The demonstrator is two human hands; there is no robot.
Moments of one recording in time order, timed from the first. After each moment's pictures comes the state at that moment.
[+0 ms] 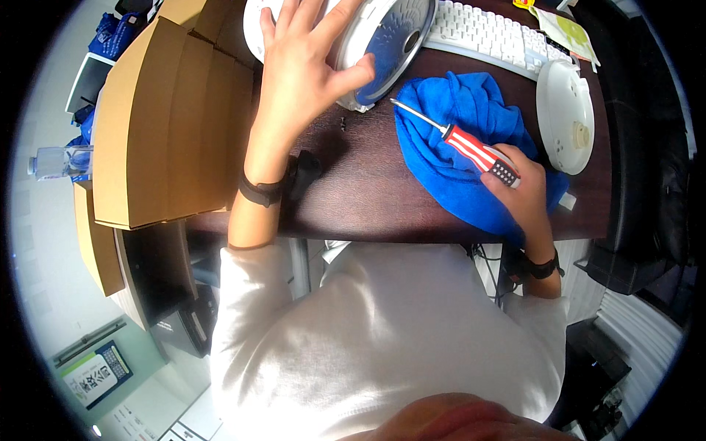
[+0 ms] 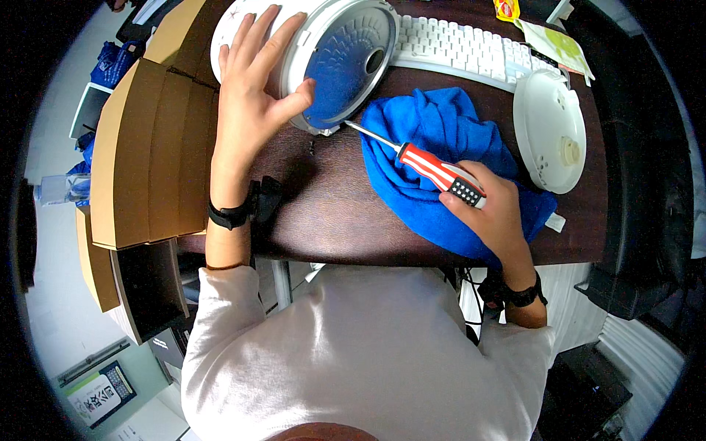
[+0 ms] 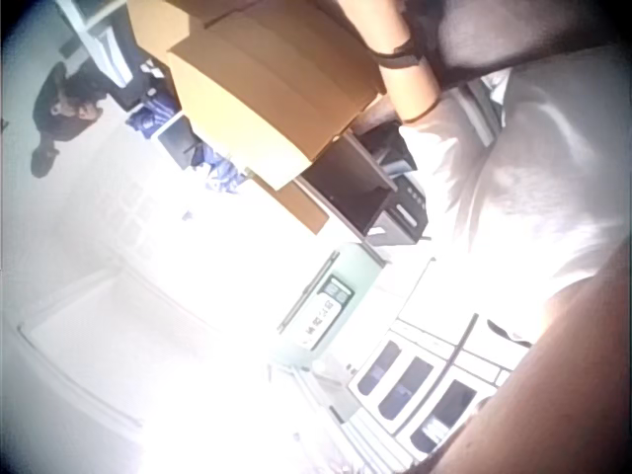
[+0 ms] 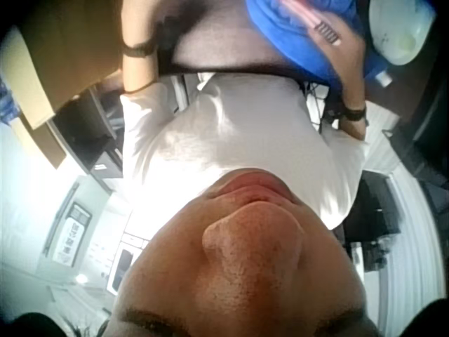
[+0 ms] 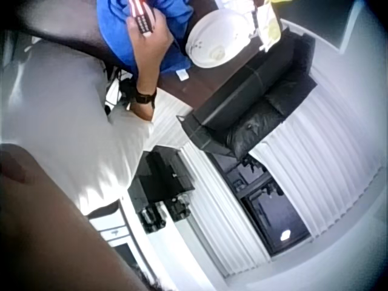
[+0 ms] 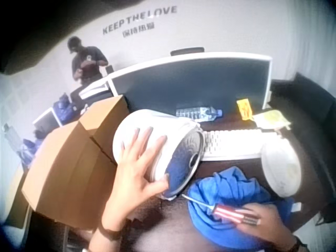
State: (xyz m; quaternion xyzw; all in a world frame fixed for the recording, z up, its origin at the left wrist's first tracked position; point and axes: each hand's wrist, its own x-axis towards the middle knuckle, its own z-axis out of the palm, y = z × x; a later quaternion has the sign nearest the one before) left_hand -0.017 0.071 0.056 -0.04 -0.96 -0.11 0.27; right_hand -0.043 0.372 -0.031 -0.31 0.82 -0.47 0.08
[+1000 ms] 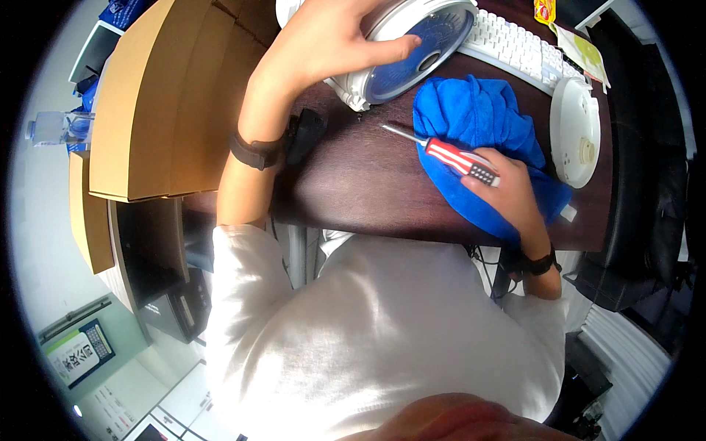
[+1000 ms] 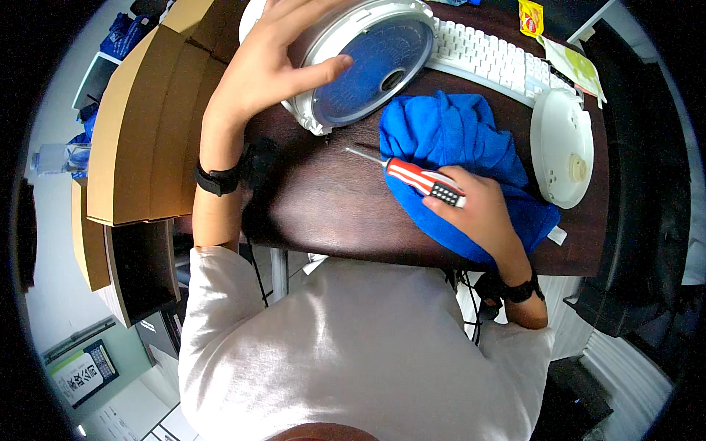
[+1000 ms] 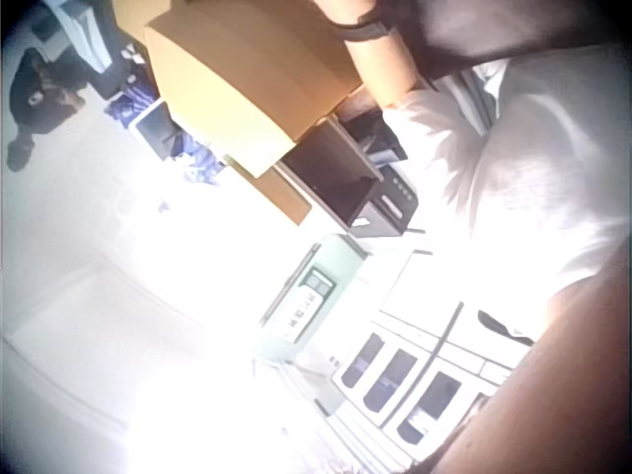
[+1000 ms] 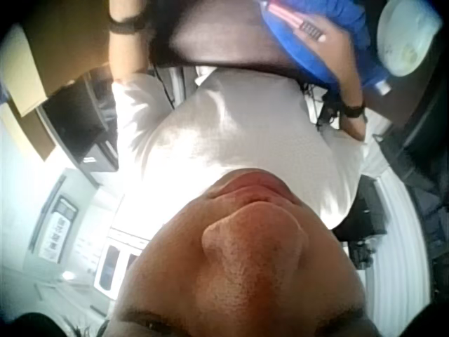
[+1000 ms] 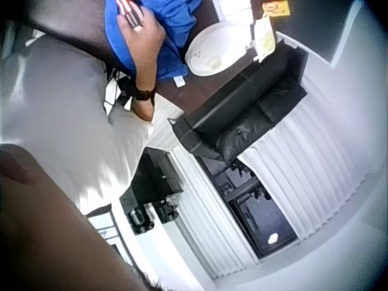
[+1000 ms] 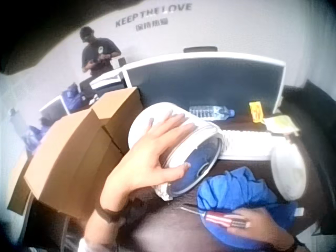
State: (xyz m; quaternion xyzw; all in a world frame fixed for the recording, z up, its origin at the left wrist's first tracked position) left_hand -0.036 0.040 0.070 -0.20 -0.93 -0.21 0.22; right_hand -0.042 0.344 -0.037 -0.37 0.83 -0.39 0.14
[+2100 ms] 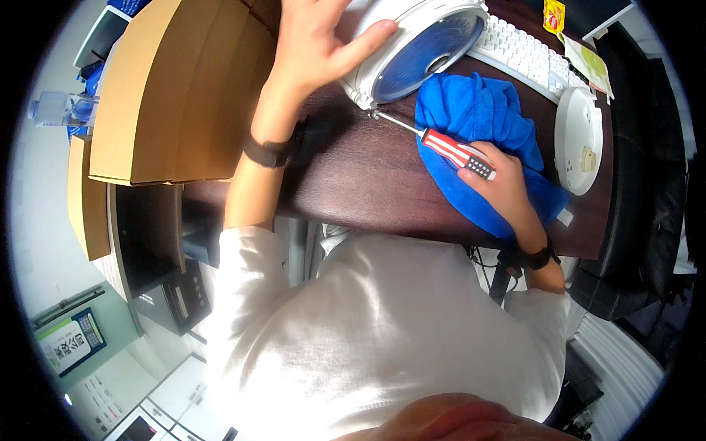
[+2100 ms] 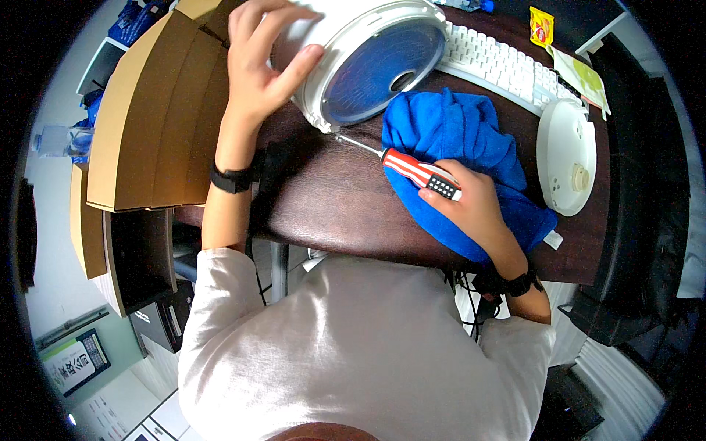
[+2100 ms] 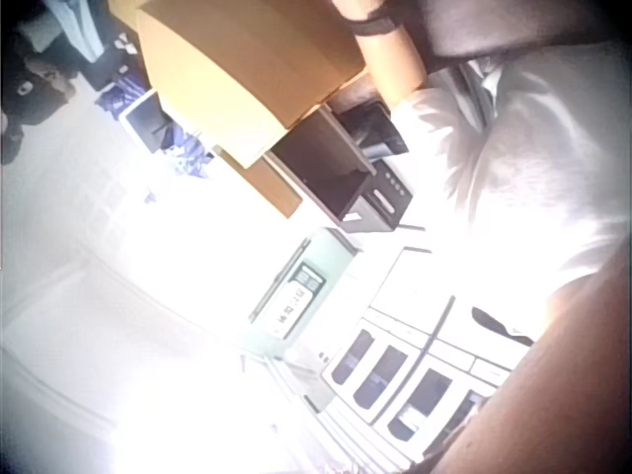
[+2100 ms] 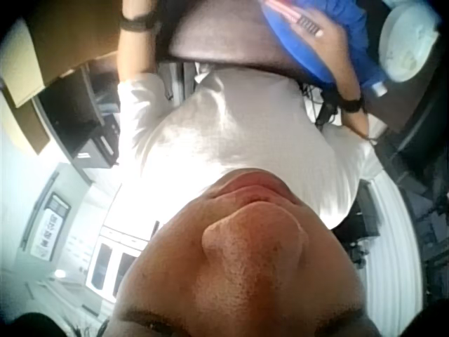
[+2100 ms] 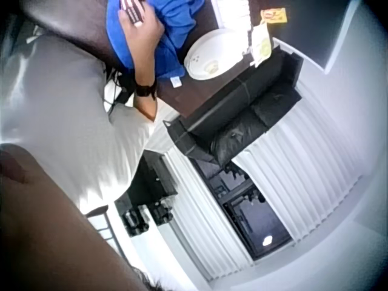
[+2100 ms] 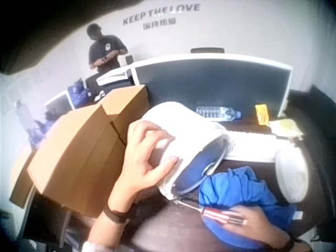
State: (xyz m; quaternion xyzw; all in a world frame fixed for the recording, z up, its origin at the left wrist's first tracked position) left_hand -0.018 0.011 0.038 -0.15 -0.89 -0.16 0.39; right_hand -0.042 0.325 -0.048 -0.36 0.81 -0.43 0.14
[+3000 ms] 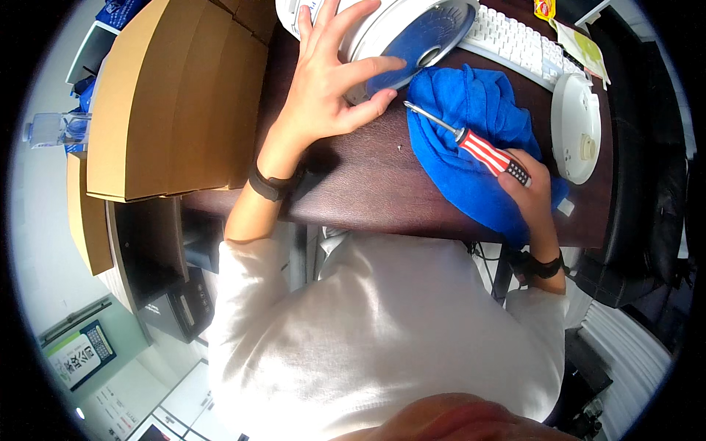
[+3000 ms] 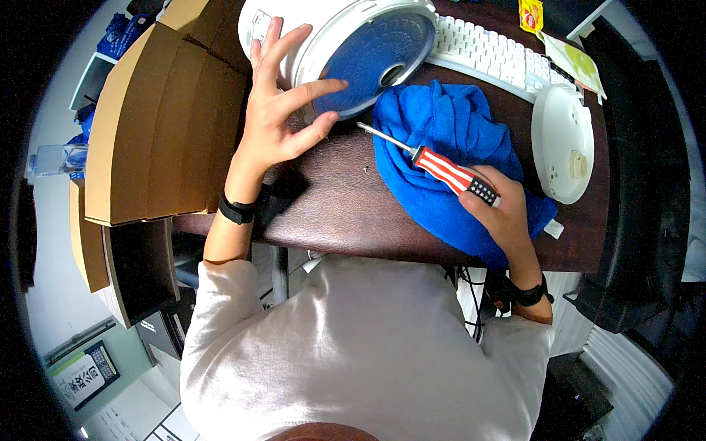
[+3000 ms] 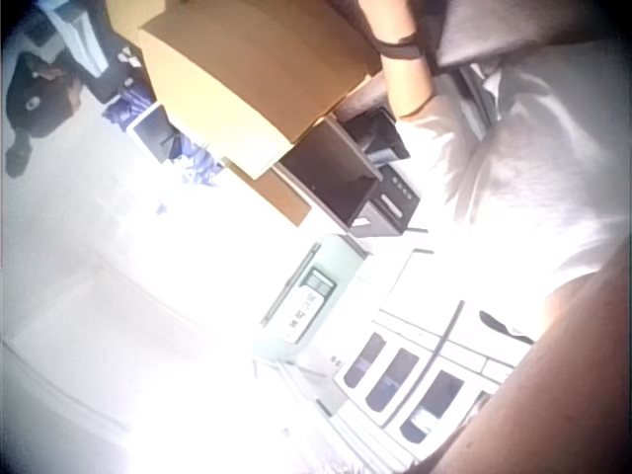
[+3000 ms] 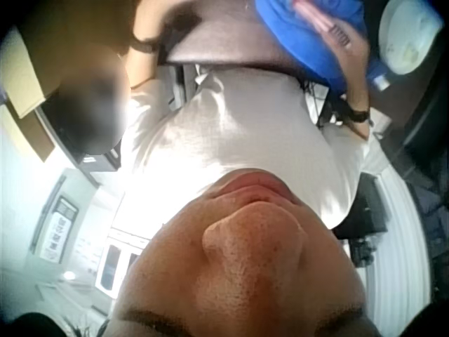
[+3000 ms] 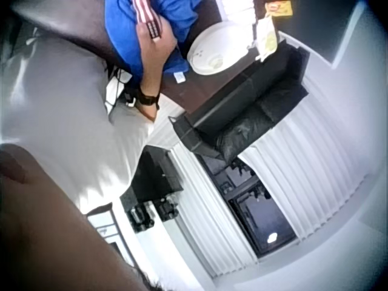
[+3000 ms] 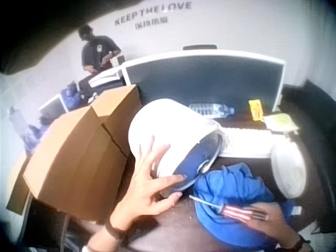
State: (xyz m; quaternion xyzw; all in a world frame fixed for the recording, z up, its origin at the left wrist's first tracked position) left_hand 0.004 0.043 0.005 -0.20 -0.90 -0.15 0.35; right_hand -0.047 0.372 -0.041 -0.30 0.77 -0.53 0.16
